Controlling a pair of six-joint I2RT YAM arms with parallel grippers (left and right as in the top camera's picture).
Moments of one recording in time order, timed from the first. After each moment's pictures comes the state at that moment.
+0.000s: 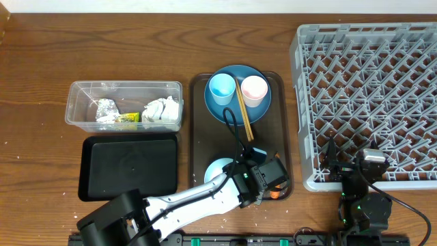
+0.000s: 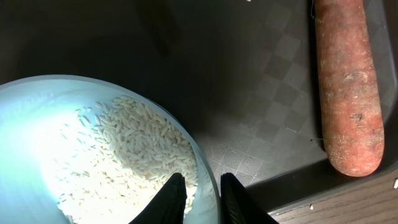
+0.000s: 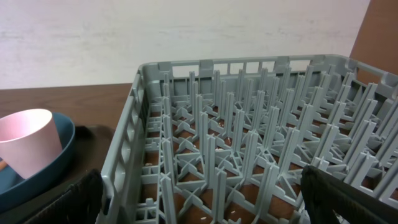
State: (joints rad) left arm -1.13 1.64 0.97 -0.70 -0.15 -0.78; right arm -0.02 0.03 0.01 -0.06 0.08 0.04
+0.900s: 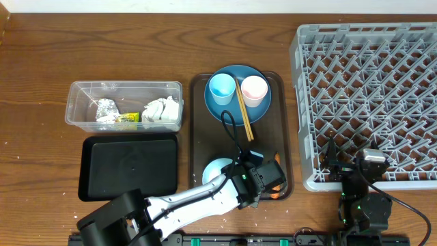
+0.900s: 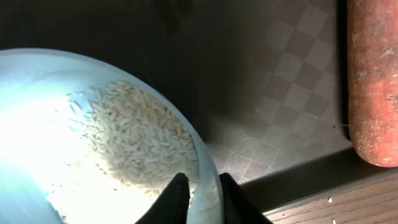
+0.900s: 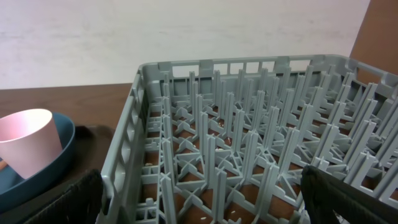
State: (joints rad) left arm -1.13 1.64 0.94 -0.71 -0.13 -0.79; right arm -0.02 0.03 0.01 -0.06 0.08 0.04
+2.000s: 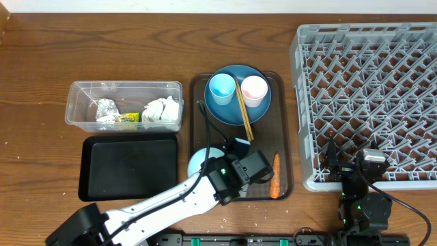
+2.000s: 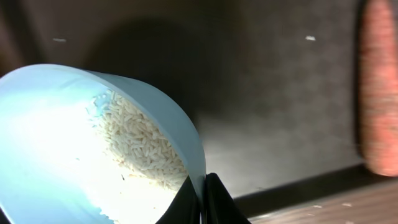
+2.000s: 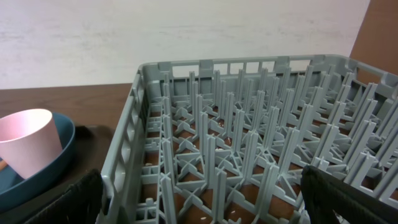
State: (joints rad) left arm -1.05 1.46 0.94 -0.83 -0.25 -0.75; right arm -0.02 0.03 0.01 -0.06 0.08 0.04
